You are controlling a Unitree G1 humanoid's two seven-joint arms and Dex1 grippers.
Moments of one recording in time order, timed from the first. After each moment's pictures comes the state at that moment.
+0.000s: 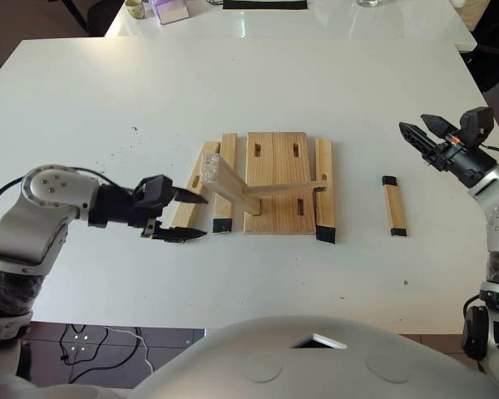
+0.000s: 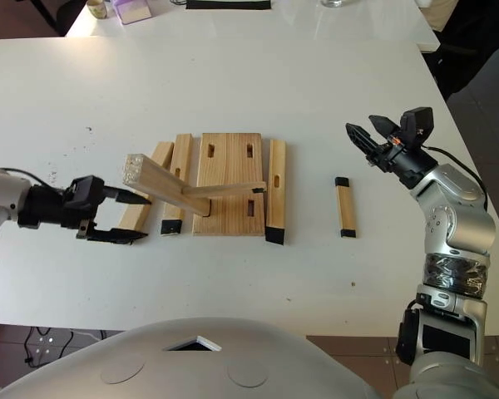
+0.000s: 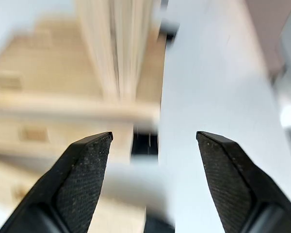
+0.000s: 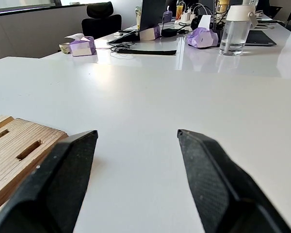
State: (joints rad) left arm 0.01 1.03 -0.04 -0.21 -0.40 0.25 -1.37; right arm -0.16 -0.57 -0.32 0.06 0.45 0.43 0.70
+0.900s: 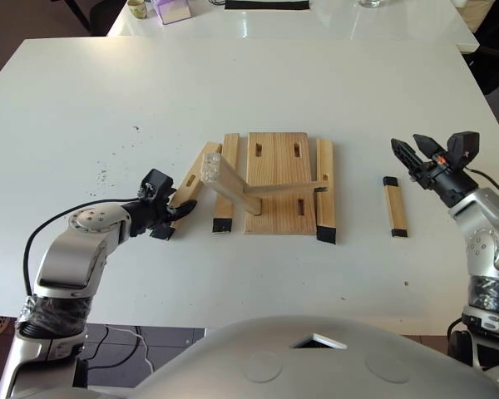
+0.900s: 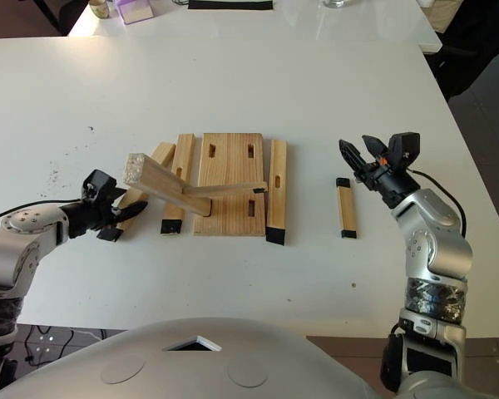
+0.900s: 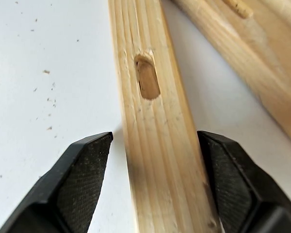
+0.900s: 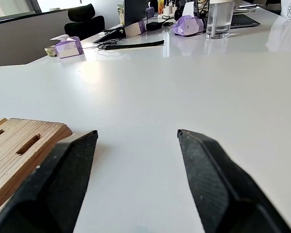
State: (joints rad) left arm 0.11 0.72 0.04 -0.36 -0.31 0.89 -0.58; right arm 0.01 -0.44 -0.32 -0.09 0.47 0.43 0.56
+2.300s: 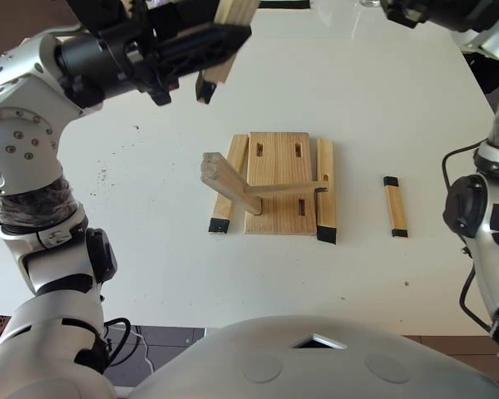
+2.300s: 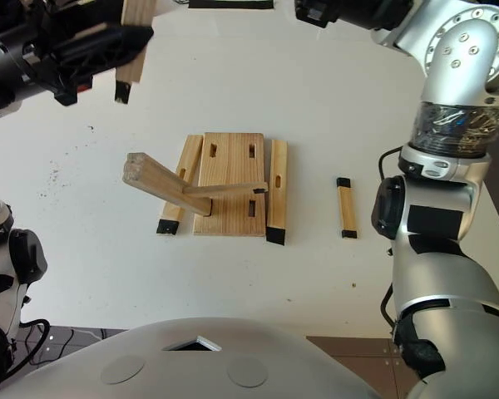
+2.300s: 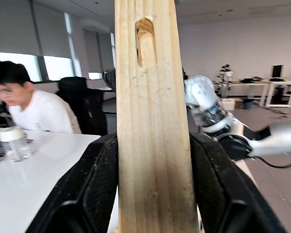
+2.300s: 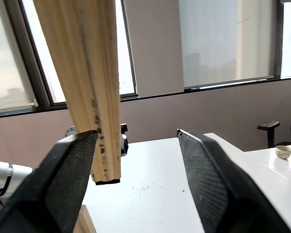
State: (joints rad) left arm -0.66 0.63 0.26 -0.26 -0.96 0.87 -1.02; right arm -1.03 -0.54 -0.16 0.15 0.88 0.98 1.10
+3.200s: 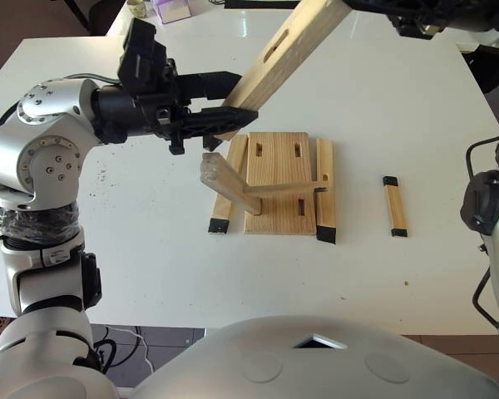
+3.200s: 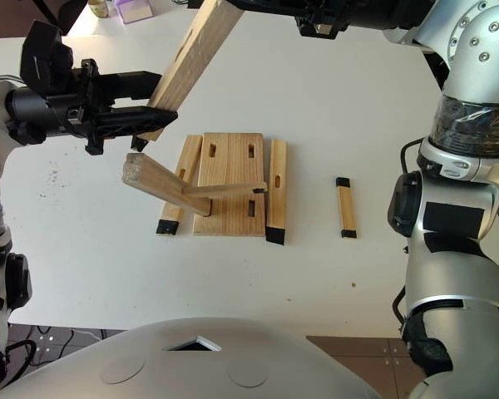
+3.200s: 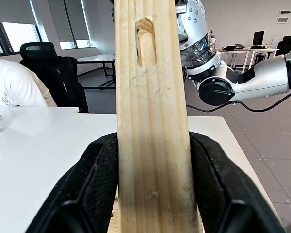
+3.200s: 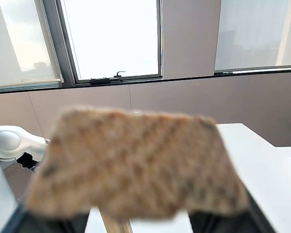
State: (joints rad) left arm -0.53 0.70 0.12 -0.28 -0.85 0.72 -1.16; right arm -1.06 -0.58 -0.10 0.05 0.93 1.06 1.13
